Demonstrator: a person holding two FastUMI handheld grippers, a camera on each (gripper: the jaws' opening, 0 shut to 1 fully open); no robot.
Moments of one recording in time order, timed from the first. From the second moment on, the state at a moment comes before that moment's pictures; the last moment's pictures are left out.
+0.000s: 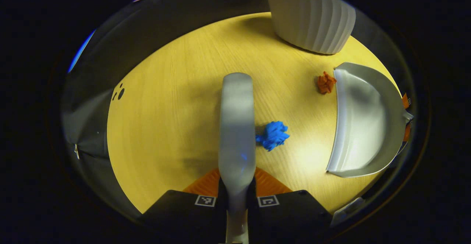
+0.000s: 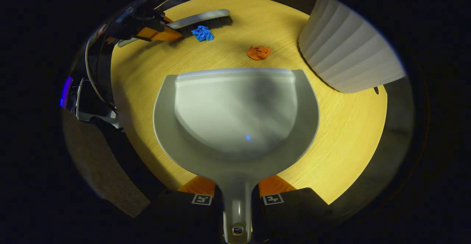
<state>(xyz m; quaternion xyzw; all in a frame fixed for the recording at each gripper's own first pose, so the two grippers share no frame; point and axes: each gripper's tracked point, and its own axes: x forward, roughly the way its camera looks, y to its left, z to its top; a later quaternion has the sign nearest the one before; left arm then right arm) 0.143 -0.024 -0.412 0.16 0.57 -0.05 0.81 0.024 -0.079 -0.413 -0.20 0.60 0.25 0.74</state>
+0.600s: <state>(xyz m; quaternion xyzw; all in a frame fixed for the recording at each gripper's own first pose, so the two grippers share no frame) 0.136 -0.141 -0.410 0.09 0.58 -0.22 0.78 0.027 -0.085 -0.424 -0.21 0.58 0.26 0.74</state>
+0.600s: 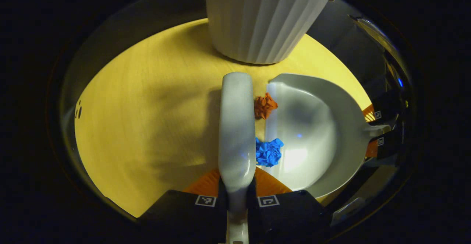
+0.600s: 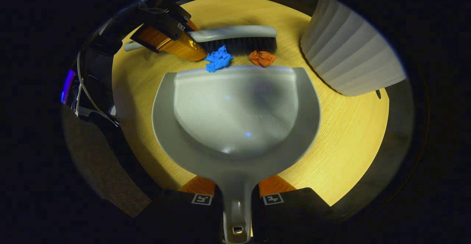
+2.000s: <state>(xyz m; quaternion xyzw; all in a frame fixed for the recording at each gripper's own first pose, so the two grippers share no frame) 0.026 0.021 -0.445 0.07 0.56 -0.10 0.82 0.011 -0.030 -0.407 -0.04 0.51 0.03 0.86</state>
